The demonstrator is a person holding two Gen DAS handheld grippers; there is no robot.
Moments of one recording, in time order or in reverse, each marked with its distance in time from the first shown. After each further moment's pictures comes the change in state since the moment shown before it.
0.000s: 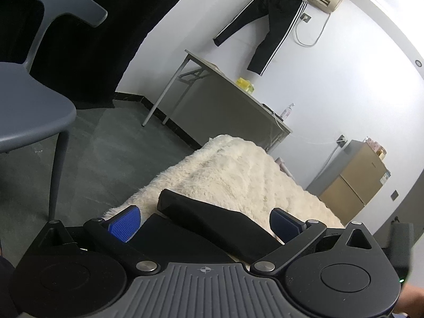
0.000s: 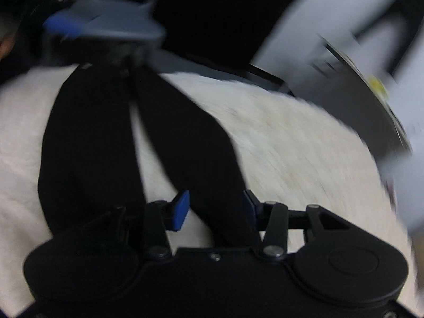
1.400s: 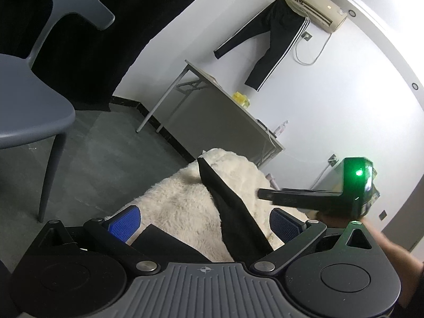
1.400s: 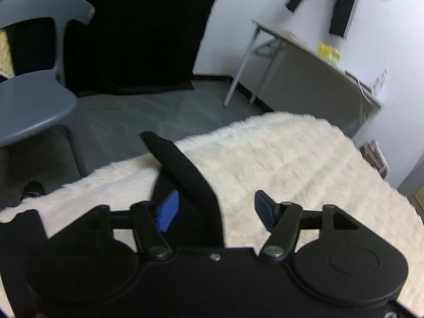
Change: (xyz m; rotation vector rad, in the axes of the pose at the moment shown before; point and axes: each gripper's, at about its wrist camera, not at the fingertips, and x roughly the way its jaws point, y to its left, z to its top) left arm -0.011 0.009 0.005 -0.071 -0.056 -0.052; right arm 0.036 -0.086 0.104 0.430 -0.059 -0.144
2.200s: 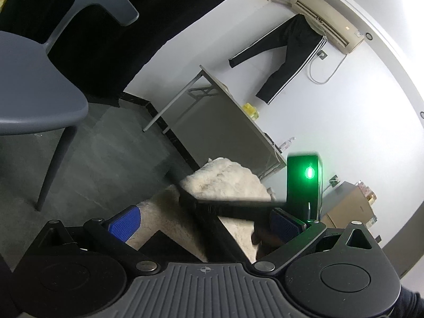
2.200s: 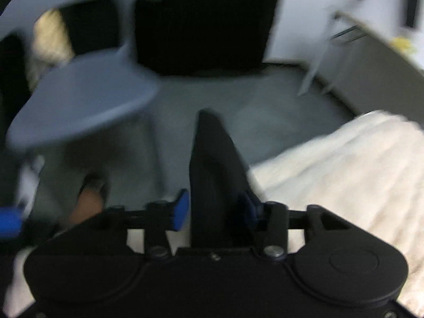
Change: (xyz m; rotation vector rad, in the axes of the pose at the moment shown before) left arm -0.003 0.017 0.008 -0.109 -0.028 0.011; right arm 0.048 0.080 0.022 -0.021 0.166 0.332
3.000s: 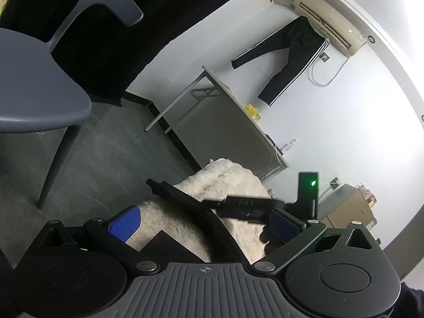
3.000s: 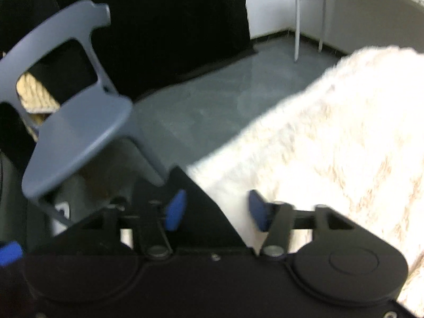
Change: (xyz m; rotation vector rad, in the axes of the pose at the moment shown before) left arm 0.003 0.003 0.003 -0.019 0.003 -0.002; right arm 0.019 -0.114 -0.011 0.319 0.027 0.182
